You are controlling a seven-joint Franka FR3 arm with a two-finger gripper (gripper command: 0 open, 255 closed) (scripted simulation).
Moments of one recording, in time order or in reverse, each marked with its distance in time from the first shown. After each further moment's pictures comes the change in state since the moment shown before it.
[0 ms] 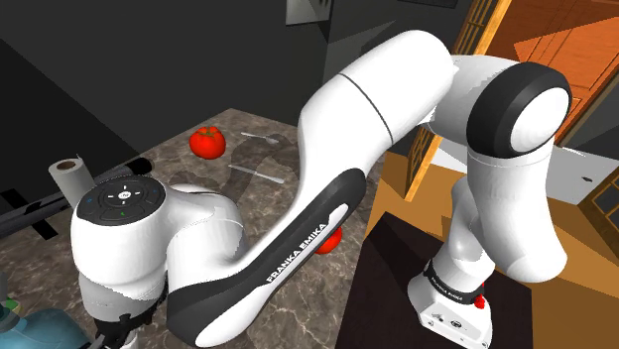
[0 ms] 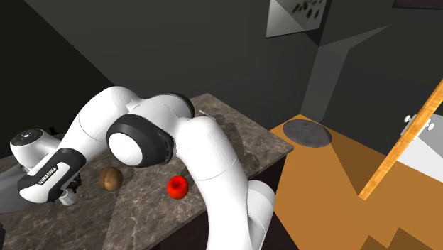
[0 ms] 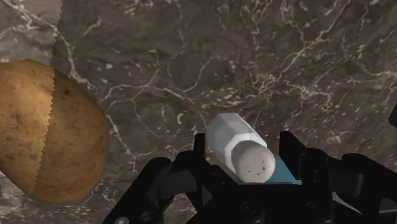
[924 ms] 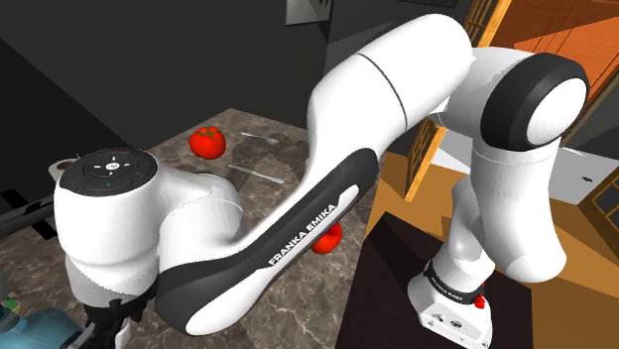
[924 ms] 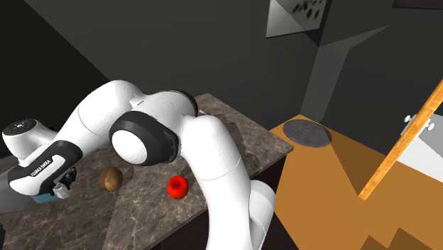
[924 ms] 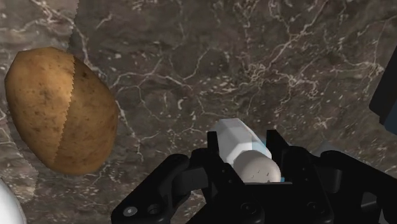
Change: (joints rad) arm -0.014 -0.047 0.018 0.019 0.029 -0.065 -0.025
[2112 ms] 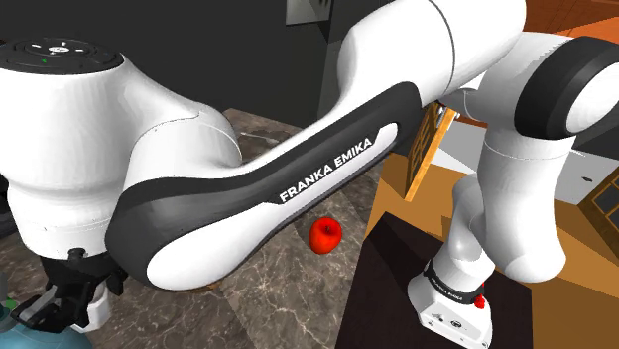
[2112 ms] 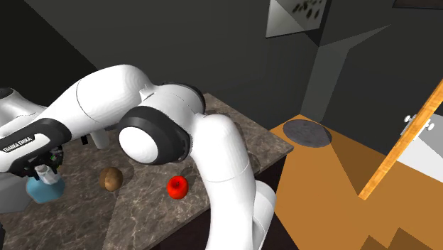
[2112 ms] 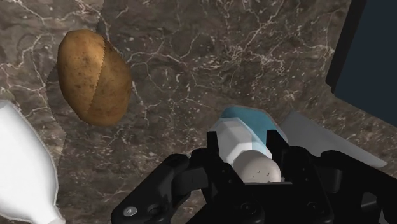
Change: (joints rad) arm -0.015 -0.100 0.032 0.109 0.063 -0.203 -0.046
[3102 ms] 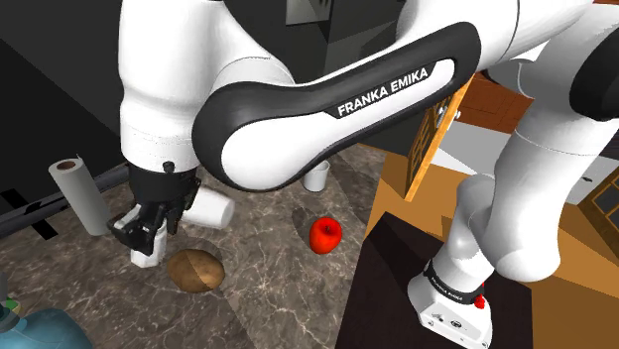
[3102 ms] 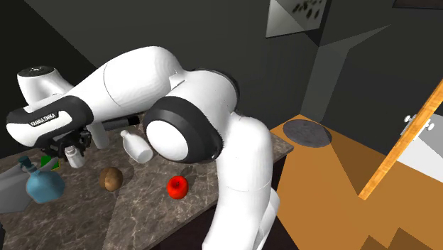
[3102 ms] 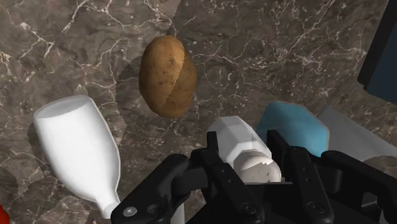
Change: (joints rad) arm -0.124 -0.249 -0.025 -0.221 0.151 -0.004 -0.203
